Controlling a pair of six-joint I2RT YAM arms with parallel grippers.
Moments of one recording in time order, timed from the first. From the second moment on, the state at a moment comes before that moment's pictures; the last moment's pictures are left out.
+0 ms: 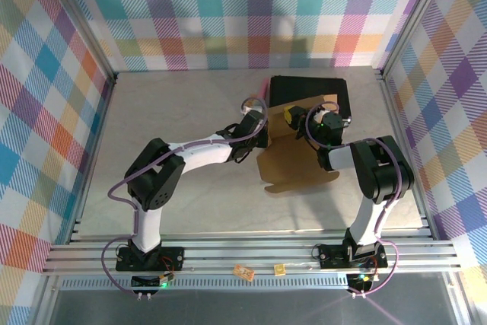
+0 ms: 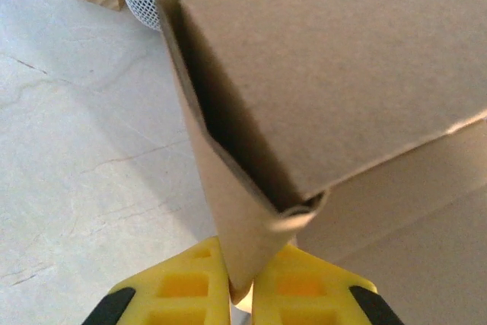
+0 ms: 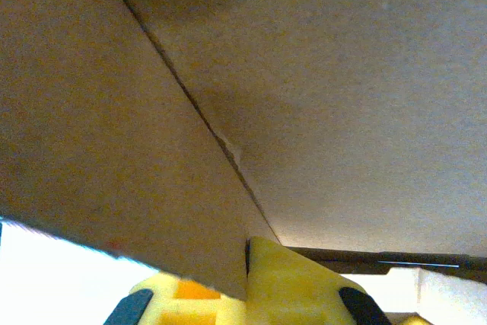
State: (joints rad) left arm -0.77 1.96 1.32 -0.09 -0.25 -0.55; right arm 0.24 1.82 0.71 1.06 -0.48 1.75
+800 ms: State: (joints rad) left arm -0.79 2.04 1.50 -0.32 -0.34 -0.54; right arm 0.26 1.58 0.76 0.57 -0.47 1.66
